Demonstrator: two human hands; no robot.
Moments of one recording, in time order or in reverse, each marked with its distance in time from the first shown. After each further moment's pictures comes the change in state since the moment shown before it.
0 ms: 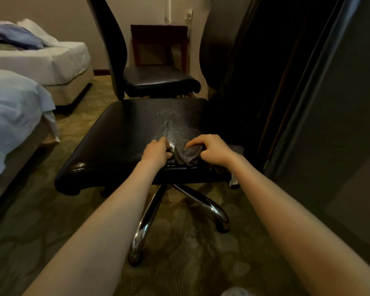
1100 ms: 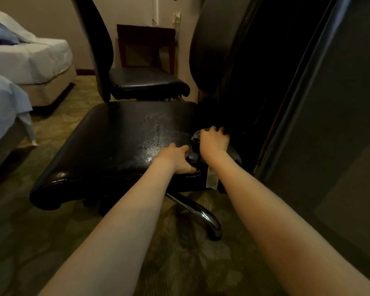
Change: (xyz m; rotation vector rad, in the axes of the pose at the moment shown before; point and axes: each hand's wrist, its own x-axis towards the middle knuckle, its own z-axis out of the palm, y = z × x) left_hand 0.014 0.051 0.011 0.143 -0.260 0.178; right_hand 0.034 -0.011 -0.002 -0.689 0.136 0.491
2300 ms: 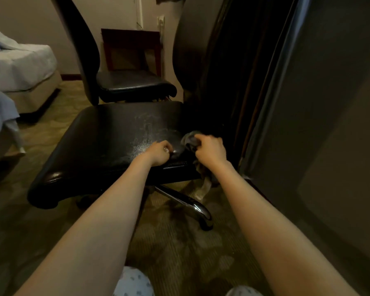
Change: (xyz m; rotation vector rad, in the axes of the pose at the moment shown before) left_hand -0.005 -0.017 0.003 -0.330 0.036 -0.041; right_hand -0.065 0.046 -0.005 0.555 0.036 -0.061
